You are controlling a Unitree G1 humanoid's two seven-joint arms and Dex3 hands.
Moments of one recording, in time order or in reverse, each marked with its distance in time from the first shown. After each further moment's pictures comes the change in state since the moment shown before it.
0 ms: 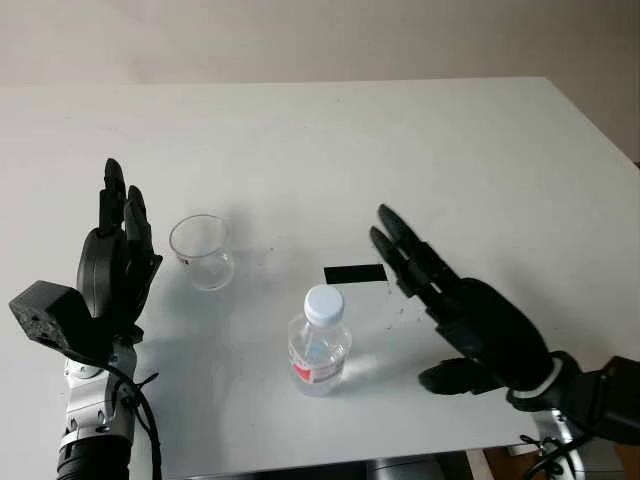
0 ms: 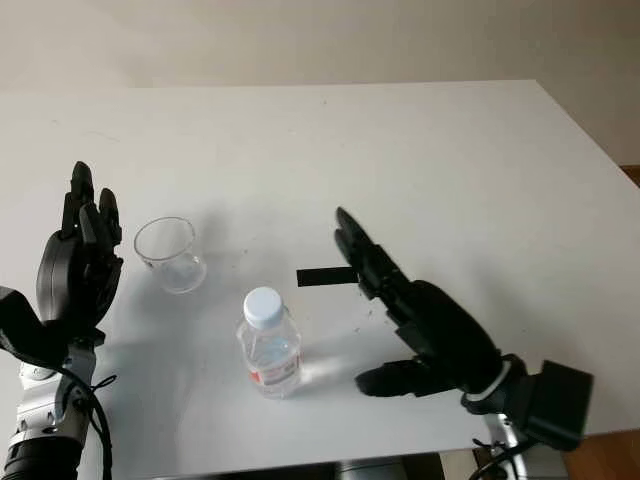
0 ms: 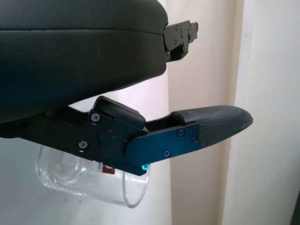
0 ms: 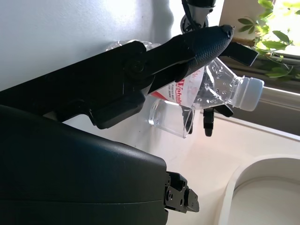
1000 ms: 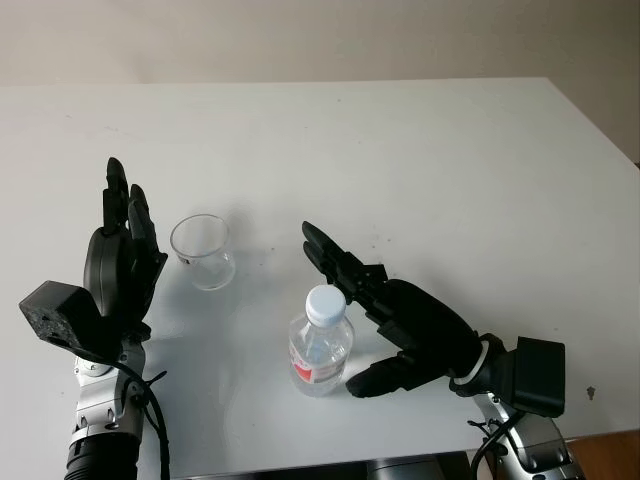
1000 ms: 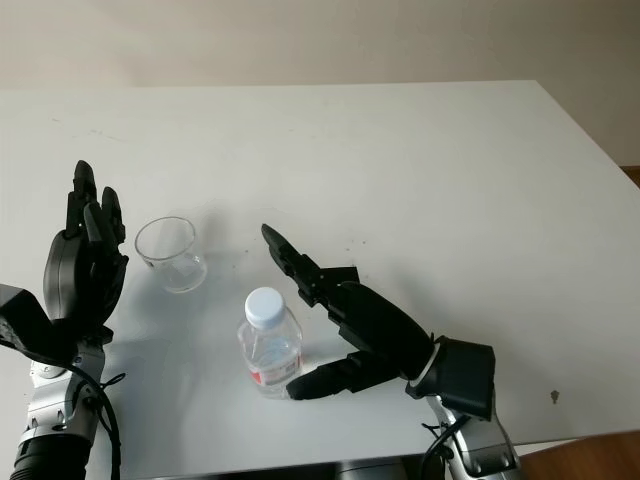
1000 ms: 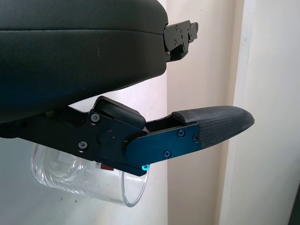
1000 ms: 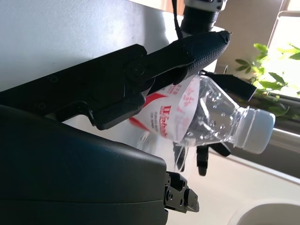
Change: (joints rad) left arm -0.004 -0.025 -0.017 0.010 0.008 -0.027 0.043; right arm -0.105 0.029 0.159 0.036 -0.058 0.037 0.019
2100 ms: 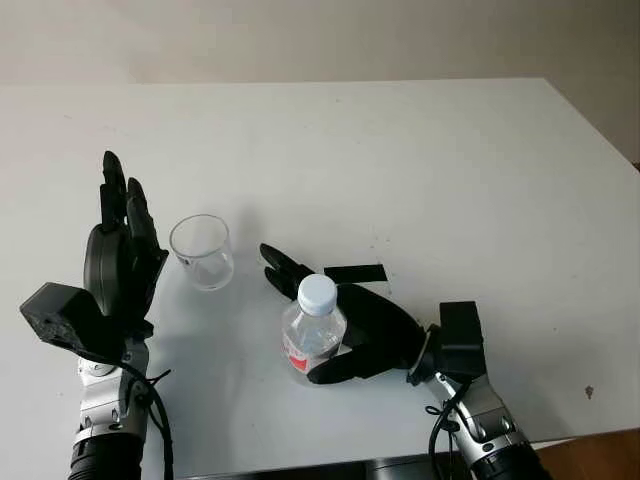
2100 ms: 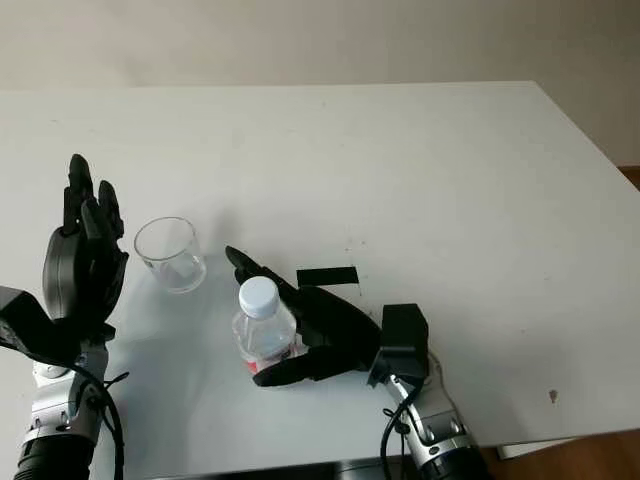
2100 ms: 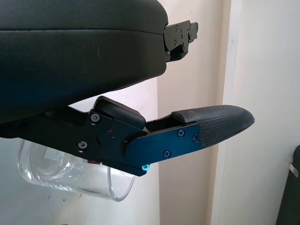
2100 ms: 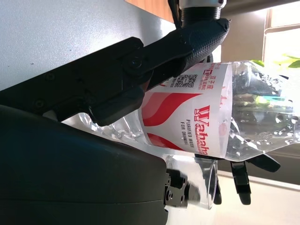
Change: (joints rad) left arm 0.004 -0.011 -0.007 -0.034 0.012 -0.017 0.029; right arm -0.147 0.106 0.078 0.263 -0.012 0.113 0.053
